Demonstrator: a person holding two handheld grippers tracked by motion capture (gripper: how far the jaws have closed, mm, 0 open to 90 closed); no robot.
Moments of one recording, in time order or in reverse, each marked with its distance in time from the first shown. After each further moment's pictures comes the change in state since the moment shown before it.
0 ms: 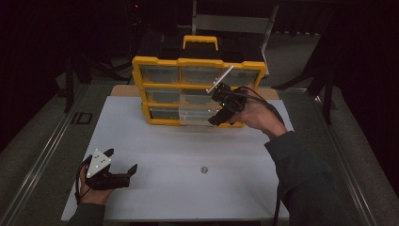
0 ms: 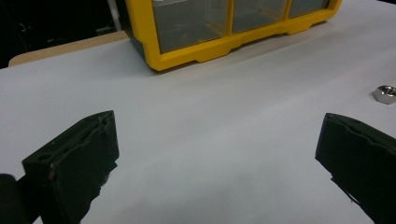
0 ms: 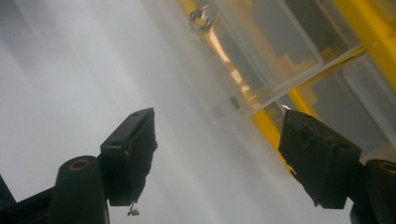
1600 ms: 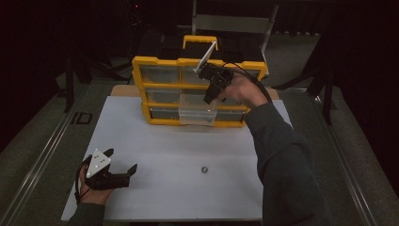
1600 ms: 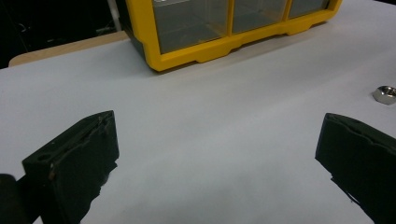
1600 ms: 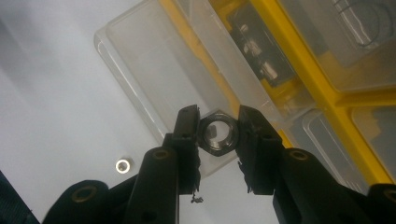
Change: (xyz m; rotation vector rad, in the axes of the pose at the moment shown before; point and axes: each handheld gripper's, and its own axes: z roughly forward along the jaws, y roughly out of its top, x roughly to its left) left arm 0.001 0.000 0.000 0.000 0.000 -0.003; right arm -0.032 0.065 0.004 0.130 0.024 0.046
